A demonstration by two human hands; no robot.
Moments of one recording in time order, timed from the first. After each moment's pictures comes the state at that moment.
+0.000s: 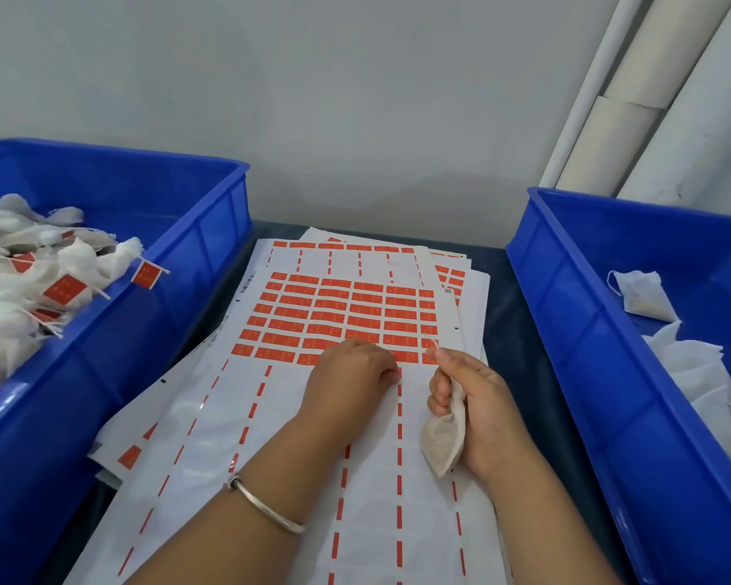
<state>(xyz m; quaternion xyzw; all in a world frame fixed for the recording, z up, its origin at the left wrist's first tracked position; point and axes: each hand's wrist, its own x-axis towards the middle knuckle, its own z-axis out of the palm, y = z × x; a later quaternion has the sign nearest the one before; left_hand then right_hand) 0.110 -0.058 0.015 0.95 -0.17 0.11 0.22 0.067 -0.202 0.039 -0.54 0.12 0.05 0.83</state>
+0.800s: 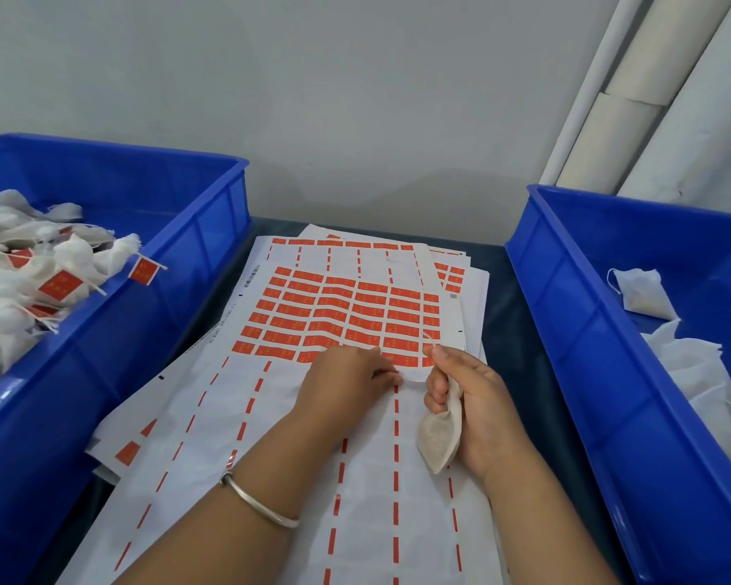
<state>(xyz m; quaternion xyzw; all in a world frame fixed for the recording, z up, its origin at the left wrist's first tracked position) 0.103 -0.058 0.033 0.97 -0.13 -0.01 0.21 0.066 -0.202 0.039 -0.55 0.12 0.06 0.82</state>
